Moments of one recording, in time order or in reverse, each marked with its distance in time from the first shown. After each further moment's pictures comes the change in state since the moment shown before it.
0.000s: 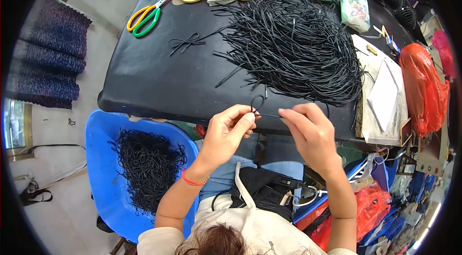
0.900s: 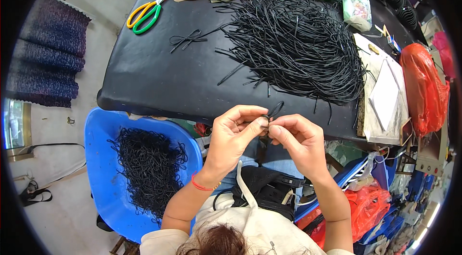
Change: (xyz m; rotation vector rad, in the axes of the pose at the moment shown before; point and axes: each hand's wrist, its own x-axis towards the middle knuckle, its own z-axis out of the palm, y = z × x) left_hand -0.006 -0.004 0.013 -0.340 0.016 0.097; right_hand -0.010 -0.027 0.014 0.900 -0.078 0.636
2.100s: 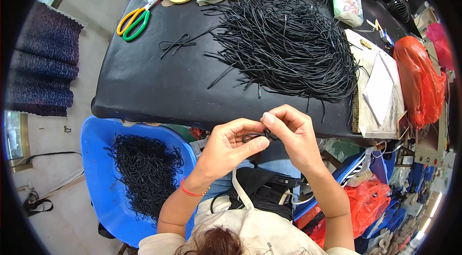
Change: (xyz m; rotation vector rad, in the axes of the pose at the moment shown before) left_hand -0.006 0.013 0.000 0.136 -0.189 -0.207; right_hand 0.015 0.000 0.000 0.198 0.015 0.077
